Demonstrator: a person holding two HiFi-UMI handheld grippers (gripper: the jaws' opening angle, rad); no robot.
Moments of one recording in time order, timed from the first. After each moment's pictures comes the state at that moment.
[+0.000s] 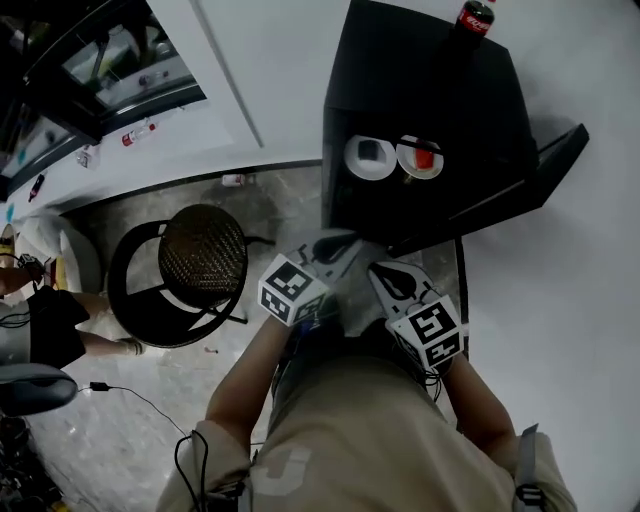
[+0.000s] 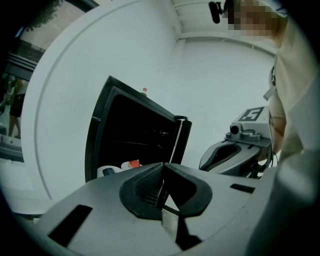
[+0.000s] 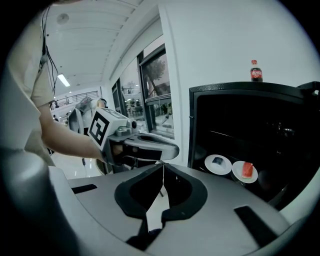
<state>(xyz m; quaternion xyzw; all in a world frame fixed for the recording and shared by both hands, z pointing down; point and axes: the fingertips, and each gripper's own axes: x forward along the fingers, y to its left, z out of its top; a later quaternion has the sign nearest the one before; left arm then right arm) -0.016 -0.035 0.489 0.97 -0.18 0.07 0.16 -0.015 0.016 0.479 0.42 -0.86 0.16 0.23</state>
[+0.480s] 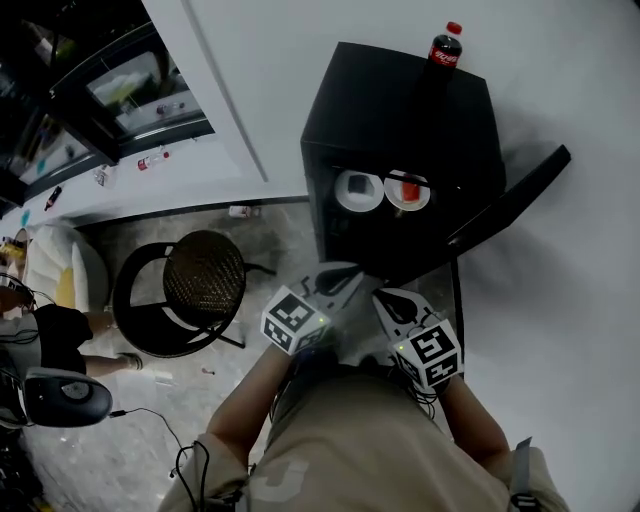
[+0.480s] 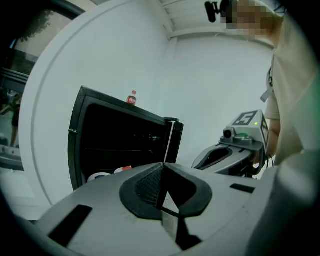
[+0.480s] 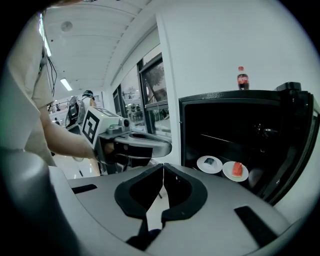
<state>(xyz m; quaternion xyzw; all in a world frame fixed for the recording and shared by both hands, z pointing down) 0.022 -0.009 0.457 0.97 -0.20 0.07 0.13 0.034 0.032 0.462 0.43 -0.87 0.15 0.21</state>
